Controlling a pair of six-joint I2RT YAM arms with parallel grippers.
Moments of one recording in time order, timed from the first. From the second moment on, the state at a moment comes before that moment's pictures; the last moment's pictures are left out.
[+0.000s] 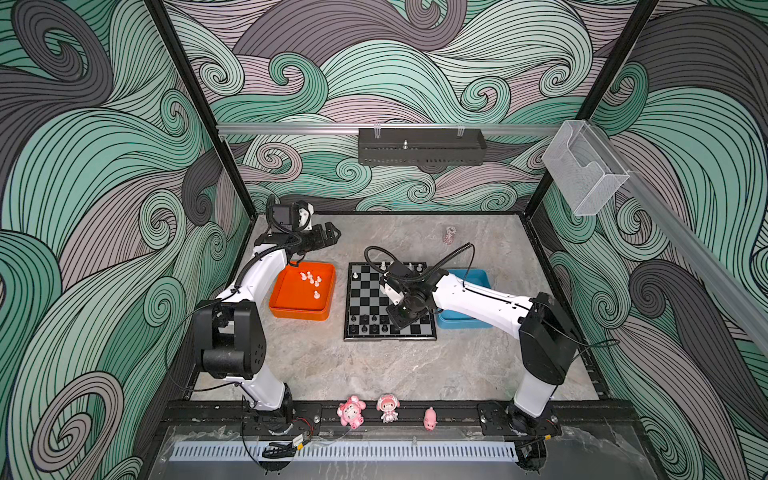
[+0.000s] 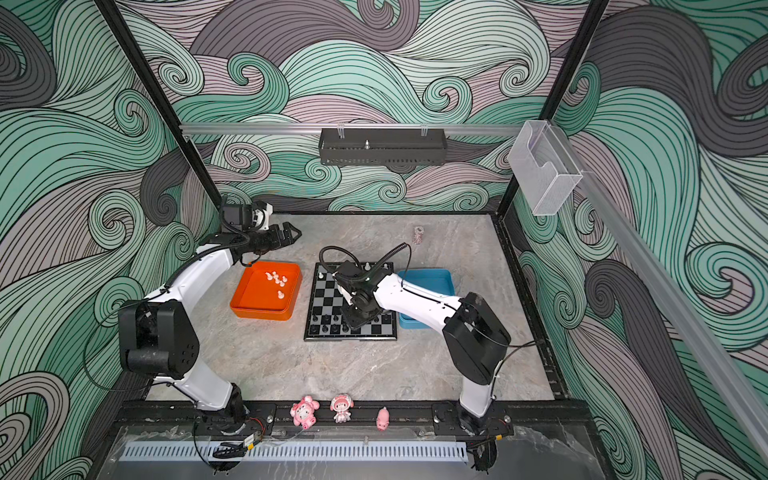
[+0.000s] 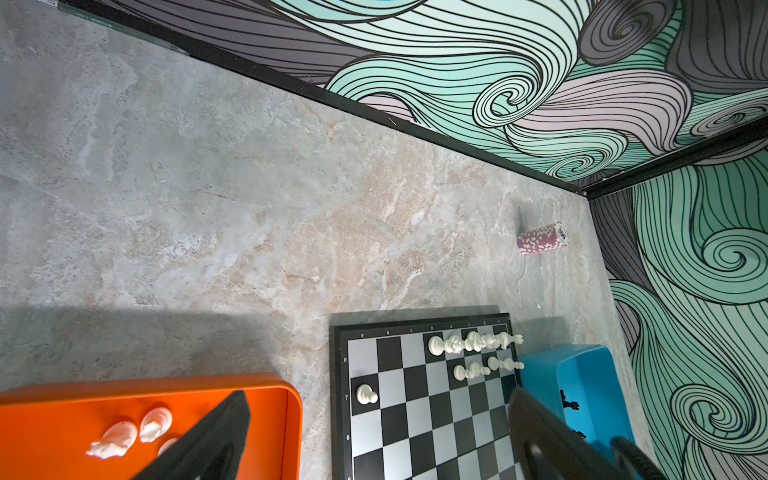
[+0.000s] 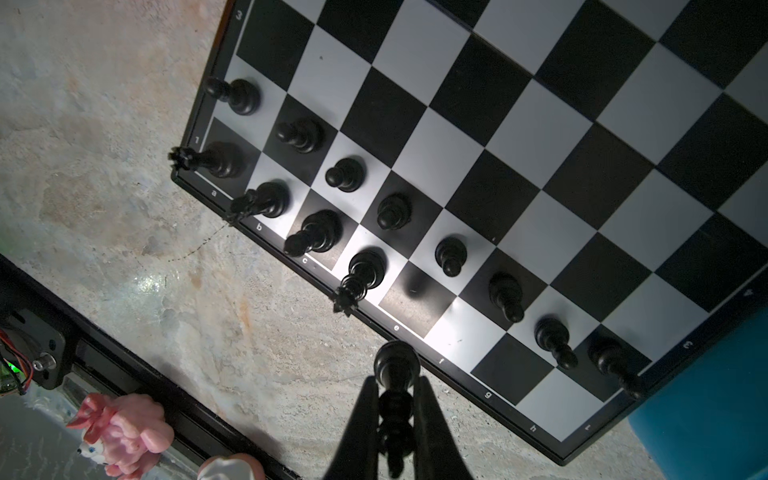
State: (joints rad) left arm -0.04 1.64 1.33 -0.42 0.39 -0.35; right arm 0.88 1.80 1.36 -0.87 -0.12 0.28
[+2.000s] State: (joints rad) left arm -0.03 1.64 1.33 -0.42 0.42 -0.35; right arm 0.89 1.89 1.36 -0.83 -0.09 0.28
